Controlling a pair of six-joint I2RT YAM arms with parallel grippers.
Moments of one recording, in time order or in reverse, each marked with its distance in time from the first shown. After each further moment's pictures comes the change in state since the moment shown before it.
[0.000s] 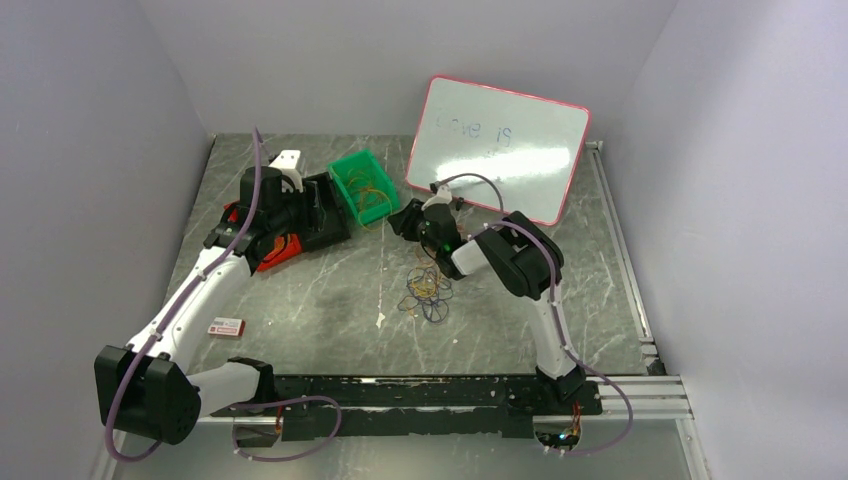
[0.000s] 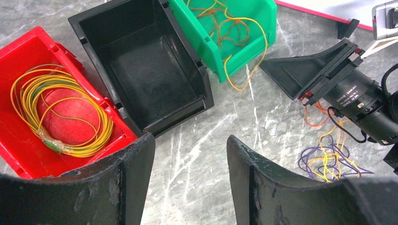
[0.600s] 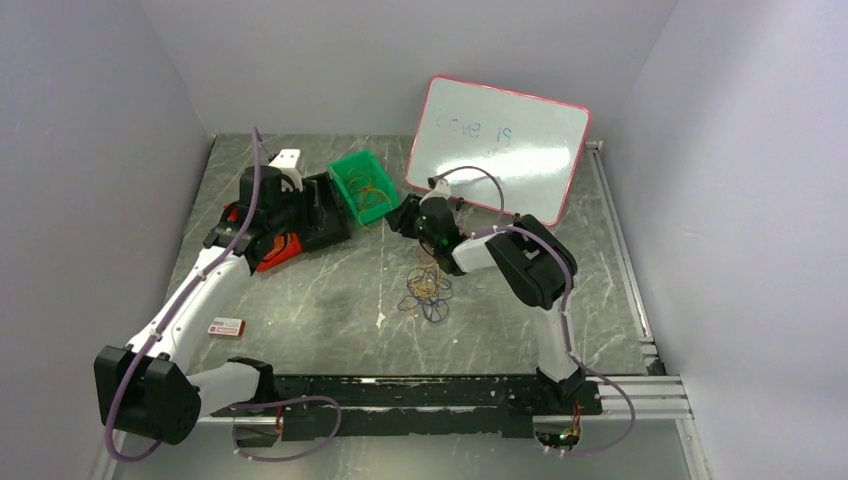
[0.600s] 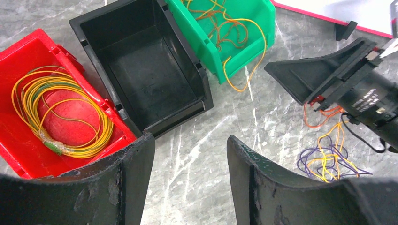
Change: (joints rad) left arm 0.000 0.000 0.005 0.000 0.000 0.000; right arm 0.033 -0.141 0.012 -0.186 0.040 0.001
